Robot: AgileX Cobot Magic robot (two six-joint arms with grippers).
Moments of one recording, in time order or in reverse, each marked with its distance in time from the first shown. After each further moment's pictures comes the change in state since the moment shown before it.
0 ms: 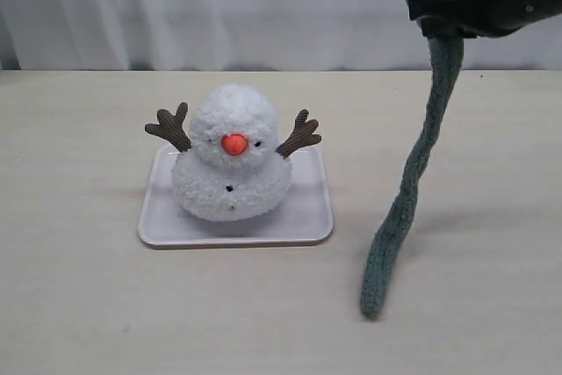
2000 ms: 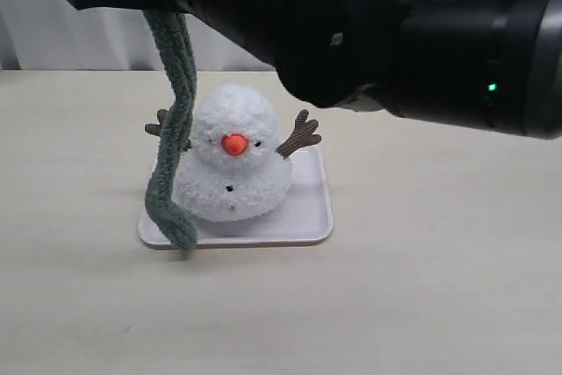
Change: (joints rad) left arm 0.000 0.000 0.000 0.000 0.000 0.000; right arm 0.741 0.162 -0.028 0.180 -0.961 -0.145
